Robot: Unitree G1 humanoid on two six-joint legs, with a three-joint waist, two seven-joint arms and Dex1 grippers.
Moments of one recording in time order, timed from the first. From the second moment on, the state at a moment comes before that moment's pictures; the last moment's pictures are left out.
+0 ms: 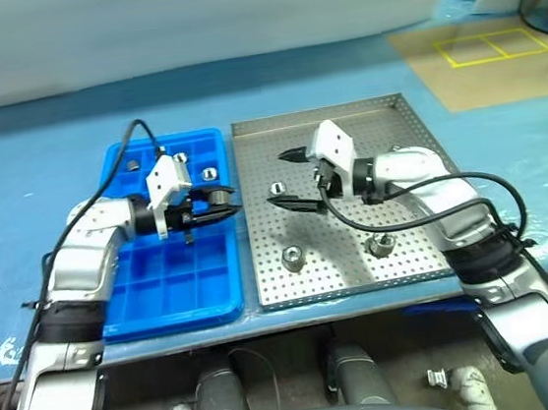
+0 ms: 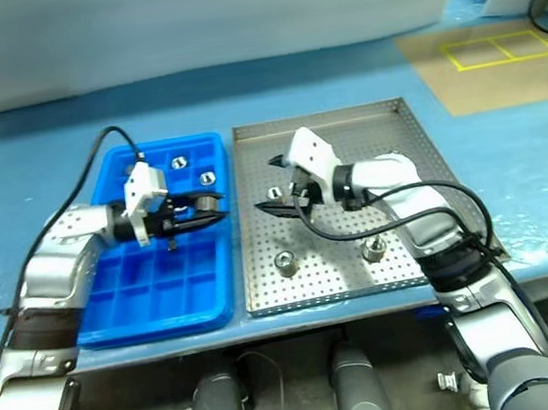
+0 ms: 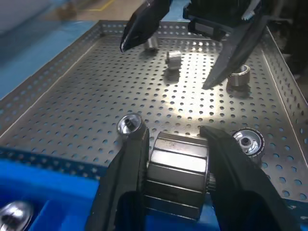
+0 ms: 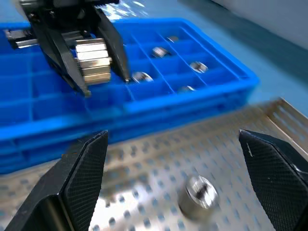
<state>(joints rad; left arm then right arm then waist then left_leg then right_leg) -0.44 0.57 0.05 -0.06 -0.34 0.33 -1.19 -0.69 -0.48 0.28 -0.06 0.25 0.45 0.94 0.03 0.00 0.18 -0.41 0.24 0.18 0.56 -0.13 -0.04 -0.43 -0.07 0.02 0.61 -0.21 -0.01</state>
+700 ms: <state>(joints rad) -0.04 0.62 0.32 -0.22 -0.38 0.23 -0.84 -0.85 -0.28 0.37 0.30 0.16 0.18 1.13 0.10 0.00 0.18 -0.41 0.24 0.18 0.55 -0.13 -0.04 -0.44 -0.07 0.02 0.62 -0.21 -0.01</state>
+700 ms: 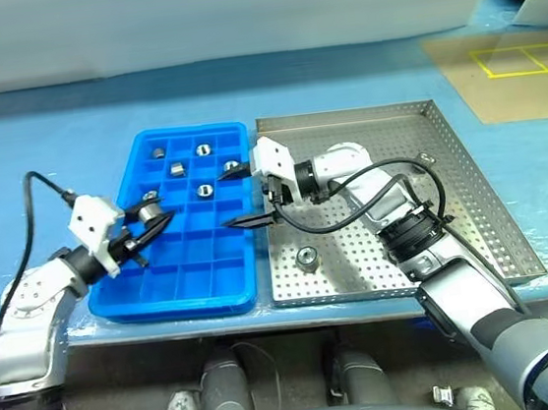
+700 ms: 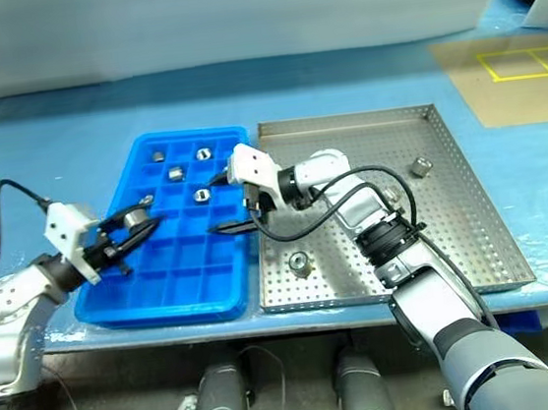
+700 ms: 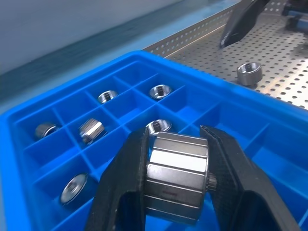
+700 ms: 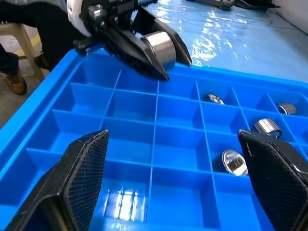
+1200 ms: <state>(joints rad) 0.20 0.65 0.45 -0.24 -0.43 0.29 -0.82 -0.89 -0.17 0.37 0.35 0.17 0.22 1.21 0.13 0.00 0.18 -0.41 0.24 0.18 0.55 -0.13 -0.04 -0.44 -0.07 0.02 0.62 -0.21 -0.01</state>
